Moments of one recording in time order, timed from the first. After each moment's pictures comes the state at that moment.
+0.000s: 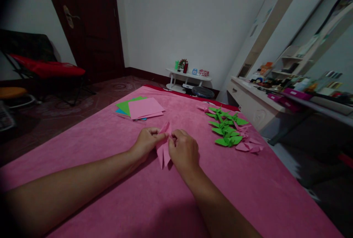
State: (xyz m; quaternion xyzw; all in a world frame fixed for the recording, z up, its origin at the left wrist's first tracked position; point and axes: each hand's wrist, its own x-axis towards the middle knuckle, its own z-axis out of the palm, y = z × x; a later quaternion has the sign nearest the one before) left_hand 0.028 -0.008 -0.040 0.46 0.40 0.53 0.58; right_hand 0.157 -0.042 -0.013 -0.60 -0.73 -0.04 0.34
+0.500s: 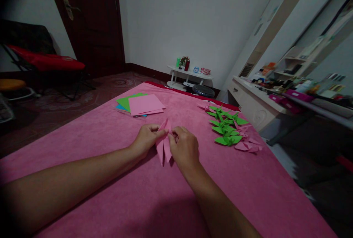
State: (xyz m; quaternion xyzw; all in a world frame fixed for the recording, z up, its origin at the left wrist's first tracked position) left_hand 0.029 -0.008 -0.037 0.46 0.41 0.53 0.58; right_hand 0.159 -0.040 -0.011 -0.58 -0.73 -0.01 0.35
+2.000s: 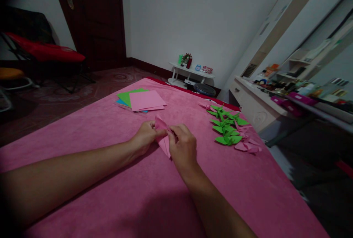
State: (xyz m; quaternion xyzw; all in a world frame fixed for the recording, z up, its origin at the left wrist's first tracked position) left_hand 0.030 -0.010 -0.037 0.40 0.36 0.54 0.64; right_hand 0.154 -0.045 -0.015 -0.50 -0.74 0.01 0.44
